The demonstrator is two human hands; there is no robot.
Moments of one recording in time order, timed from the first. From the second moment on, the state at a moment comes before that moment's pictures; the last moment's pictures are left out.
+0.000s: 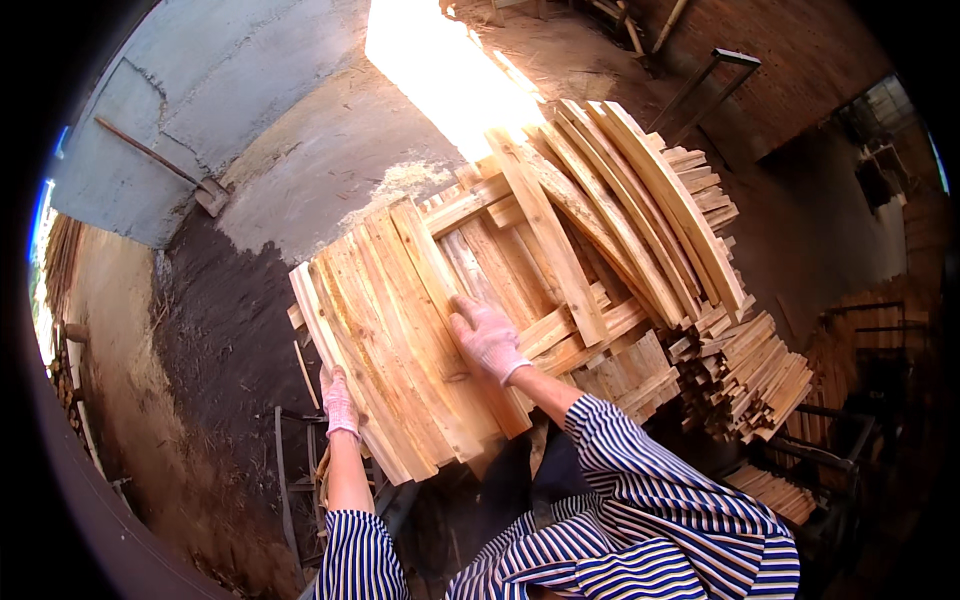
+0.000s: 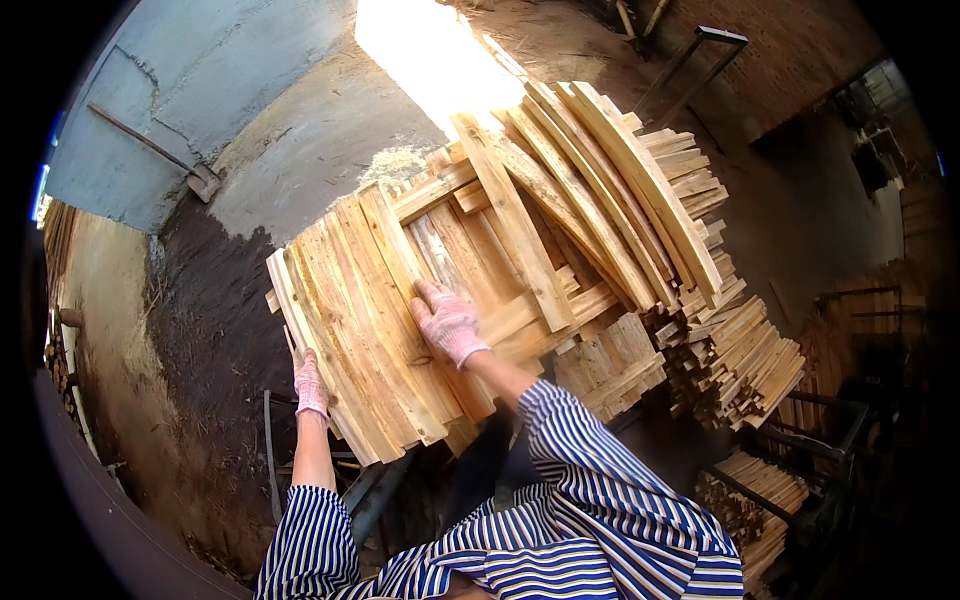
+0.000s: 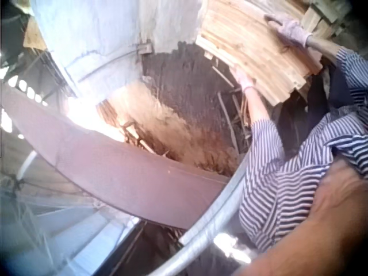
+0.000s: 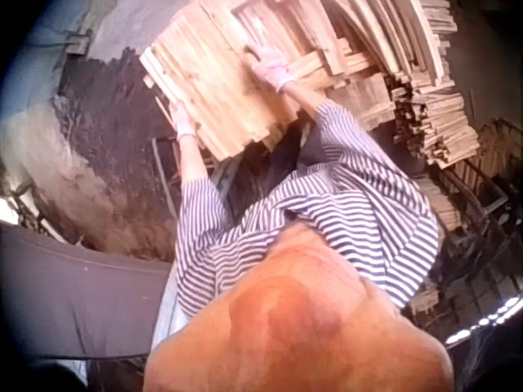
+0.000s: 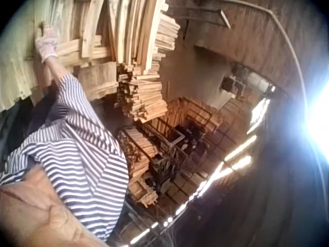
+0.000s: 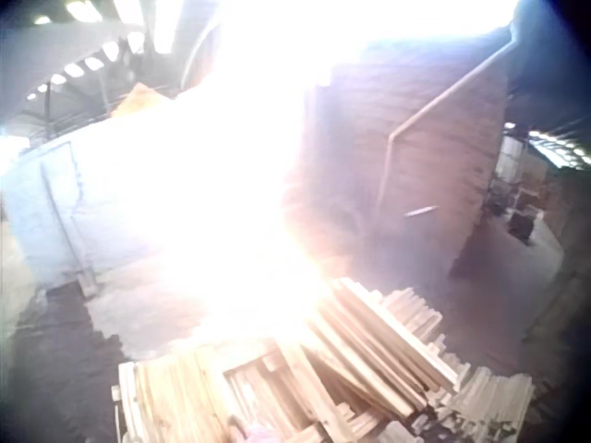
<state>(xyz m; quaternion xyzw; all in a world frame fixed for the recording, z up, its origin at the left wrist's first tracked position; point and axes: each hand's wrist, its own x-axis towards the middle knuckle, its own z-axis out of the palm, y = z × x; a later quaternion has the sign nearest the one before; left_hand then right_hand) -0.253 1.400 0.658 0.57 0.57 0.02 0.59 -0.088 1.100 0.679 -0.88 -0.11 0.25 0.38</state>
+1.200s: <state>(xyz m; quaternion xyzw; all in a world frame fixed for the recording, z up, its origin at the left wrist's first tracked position) -0.256 1.410 0.647 0.56 0.59 0.03 0.58 0.129 0.883 0.719 -0.77 -0.06 0.37 0.52</state>
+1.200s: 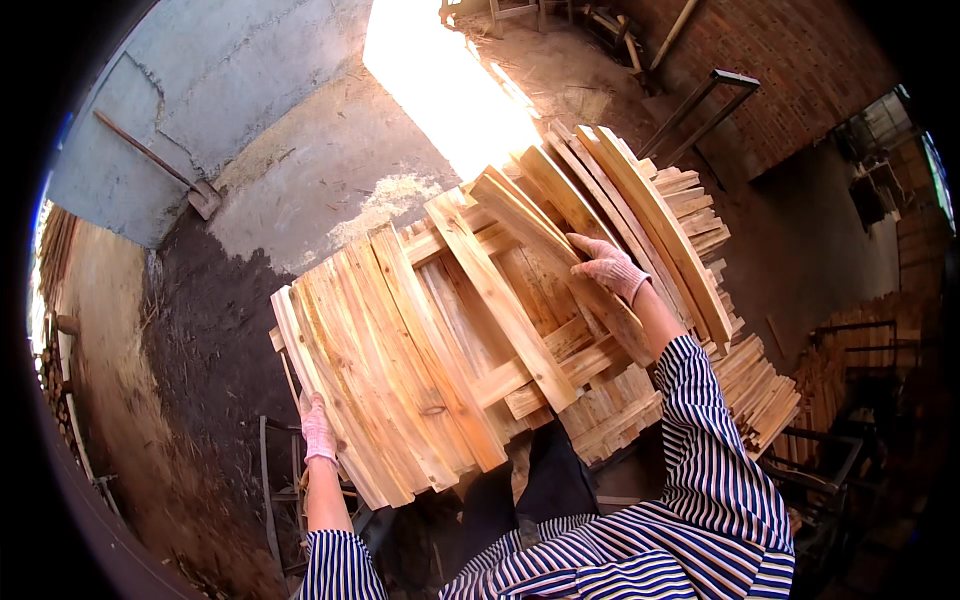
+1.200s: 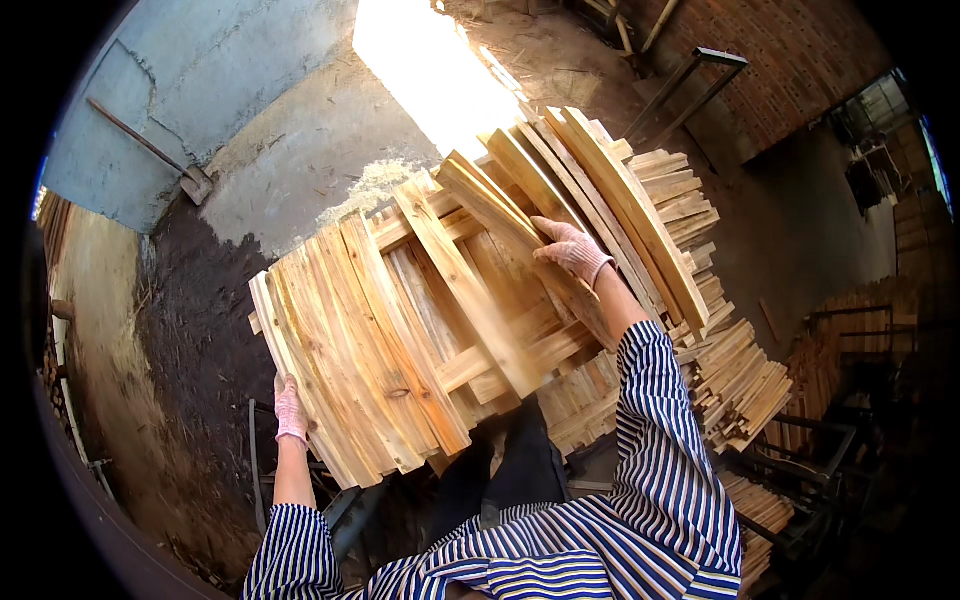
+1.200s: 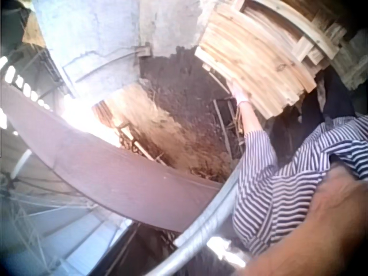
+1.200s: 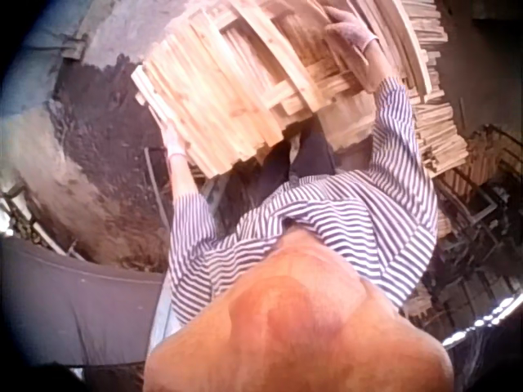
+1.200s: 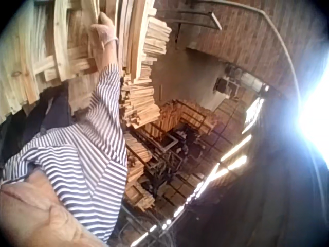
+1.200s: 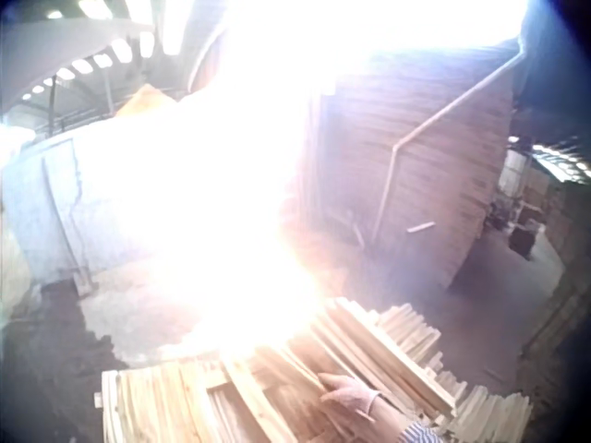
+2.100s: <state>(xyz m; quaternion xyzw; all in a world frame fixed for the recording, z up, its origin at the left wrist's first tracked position) -0.253 1.398 0.663 0.57 0.59 0.04 0.57 -0.020 1.038 0.683 -0.97 -0.09 0.13 0.19</state>
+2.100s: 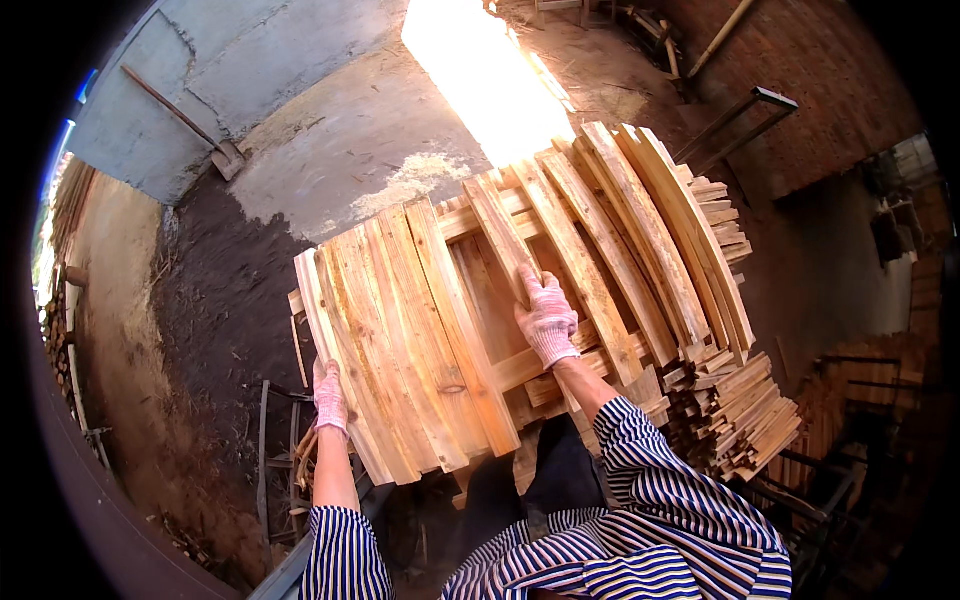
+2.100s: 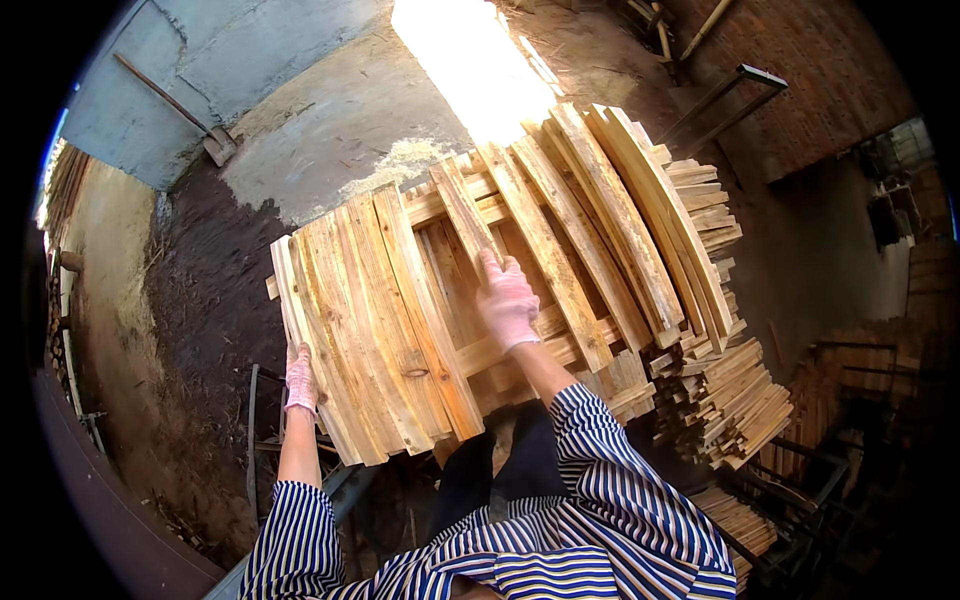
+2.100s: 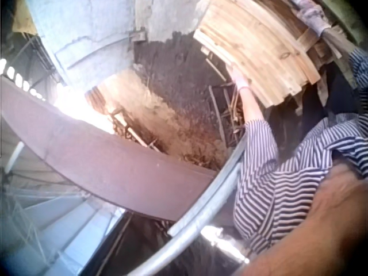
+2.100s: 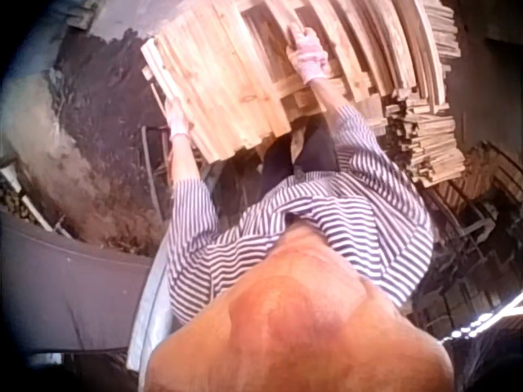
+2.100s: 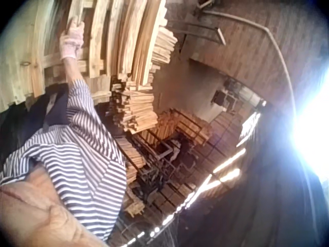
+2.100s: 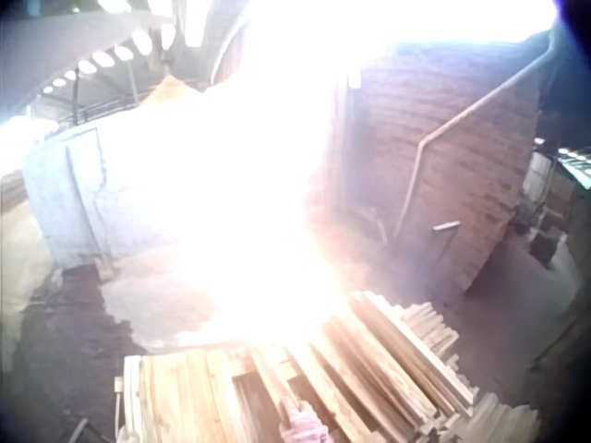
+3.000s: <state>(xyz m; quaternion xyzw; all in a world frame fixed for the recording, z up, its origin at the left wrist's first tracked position) -0.244 1.390 0.663 0.59 0.61 0.01 0.53 0.061 0.918 0.690 -0.99 -0.03 0.11 -0.02</state>
